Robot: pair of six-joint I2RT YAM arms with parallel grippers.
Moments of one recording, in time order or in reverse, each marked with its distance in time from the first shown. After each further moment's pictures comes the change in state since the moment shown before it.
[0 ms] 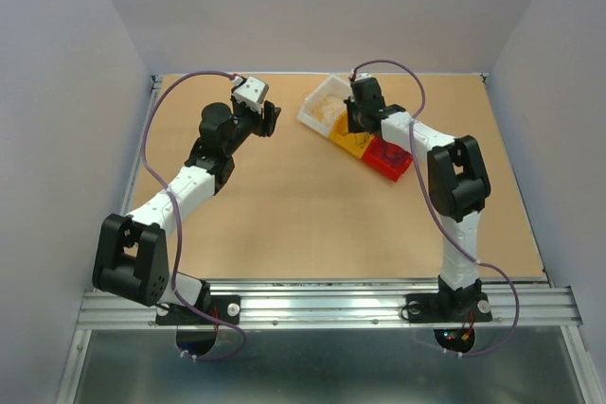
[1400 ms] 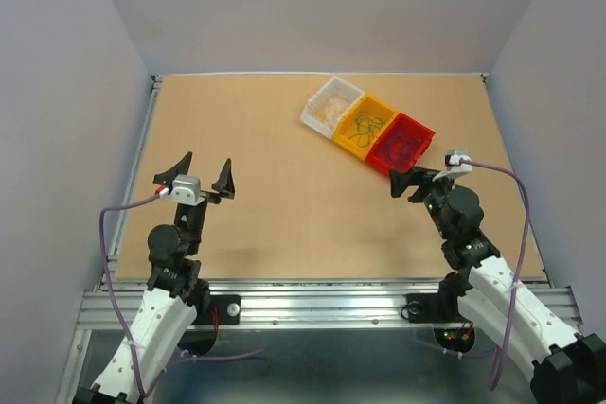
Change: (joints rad) left arm 0.062 -1.006 -0.708 0.085 -0.319 -0.028; right arm -0.048 -1.439 -1.305 0.543 -0.030 0.160
